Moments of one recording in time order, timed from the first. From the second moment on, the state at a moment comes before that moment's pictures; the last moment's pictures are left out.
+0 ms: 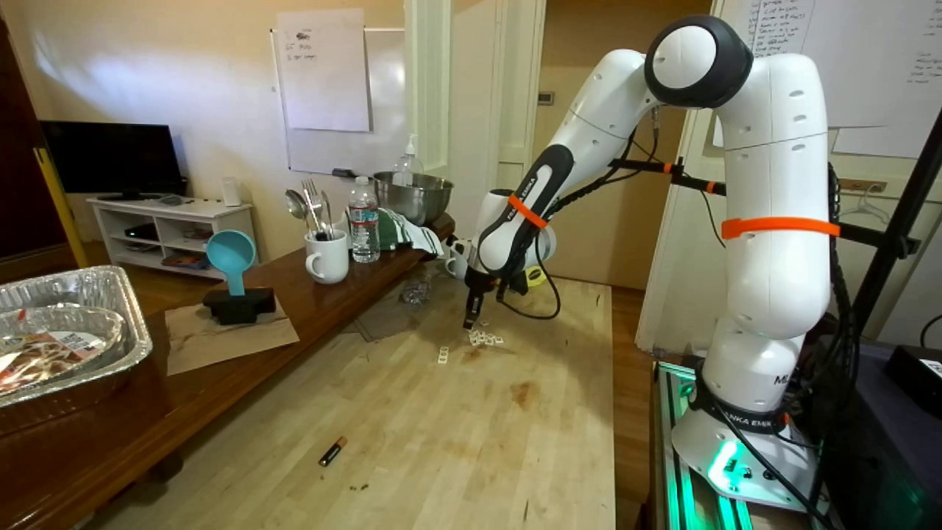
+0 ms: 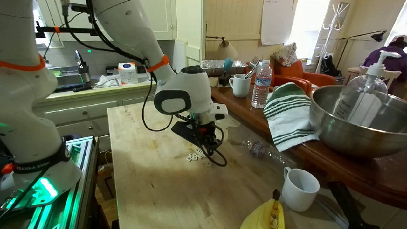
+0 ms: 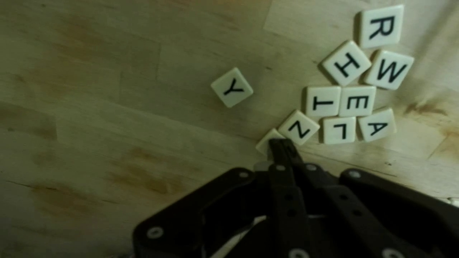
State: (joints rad) arm -0.30 0.28 0.07 -2.42 0.06 2.93 -0.68
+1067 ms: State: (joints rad) arm -0.27 0.29 0.11 -2.41 0.08 2.89 -0.57
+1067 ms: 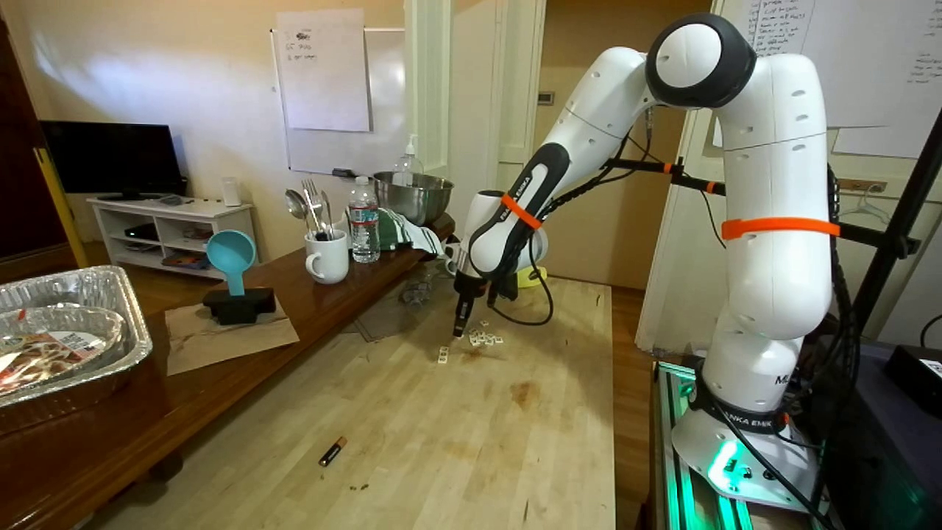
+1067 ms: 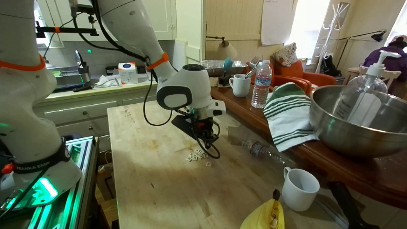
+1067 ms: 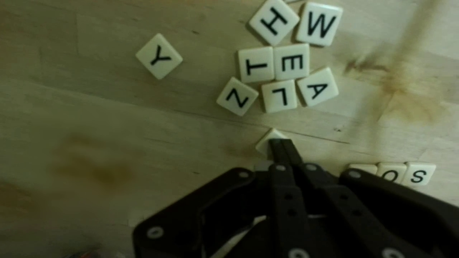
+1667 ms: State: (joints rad) arm -0.22 0.29 0.11 -2.40 0.08 2.89 -0.35
